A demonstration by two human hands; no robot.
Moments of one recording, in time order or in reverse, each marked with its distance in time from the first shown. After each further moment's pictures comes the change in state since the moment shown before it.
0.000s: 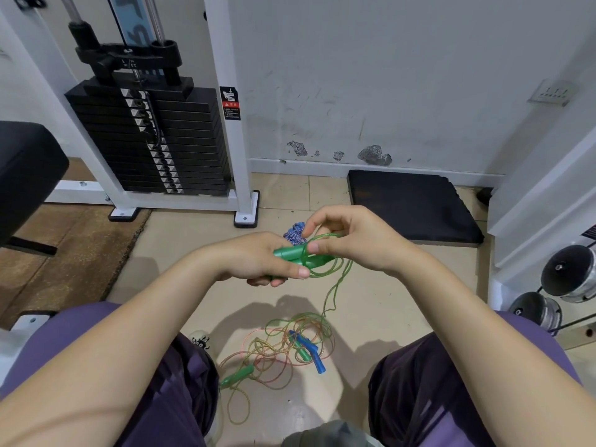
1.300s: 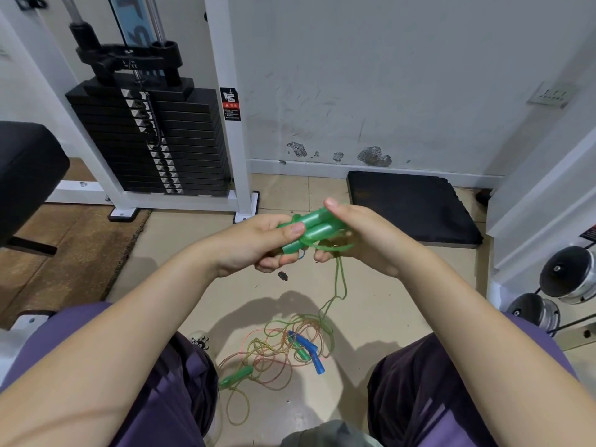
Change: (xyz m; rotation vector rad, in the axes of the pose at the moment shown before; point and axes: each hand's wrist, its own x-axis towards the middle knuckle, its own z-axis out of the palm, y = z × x) left_hand 0.001 -0.001 -0.005 -0.402 0.007 0.318; right_hand 0.001 0.007 -0.007 0.466 -0.101 0.125
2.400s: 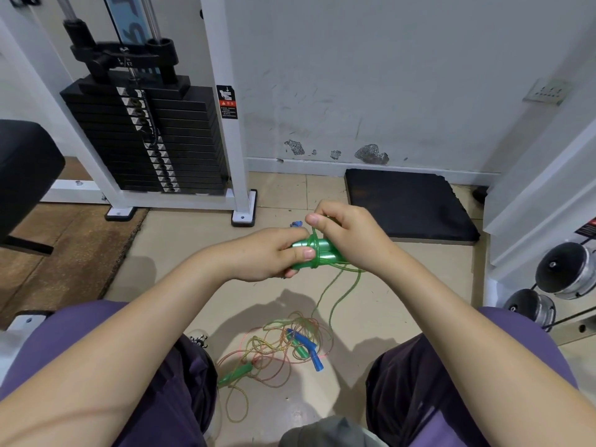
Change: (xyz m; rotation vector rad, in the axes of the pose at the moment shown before) left_hand 0.003 0.008 0.022 0.609 0.048 -0.125; right_hand 0.011 0.012 0.010 -0.805 0.366 -0.214
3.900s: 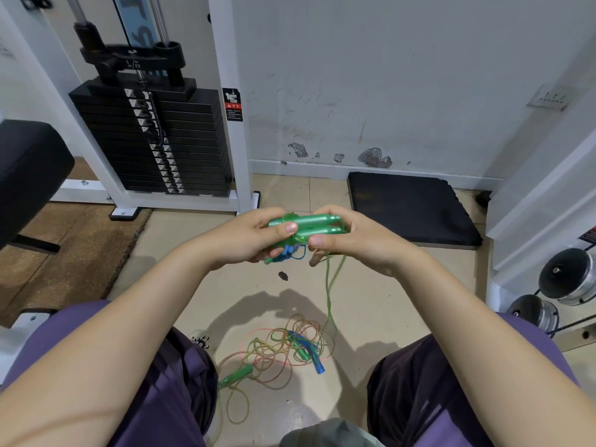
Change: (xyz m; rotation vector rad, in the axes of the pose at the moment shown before) left_hand -0.005 -0.023 -0.022 -0.351 0.159 0.013; right_hand 0.000 0.007 -0.009 0.645 -0.366 0.131
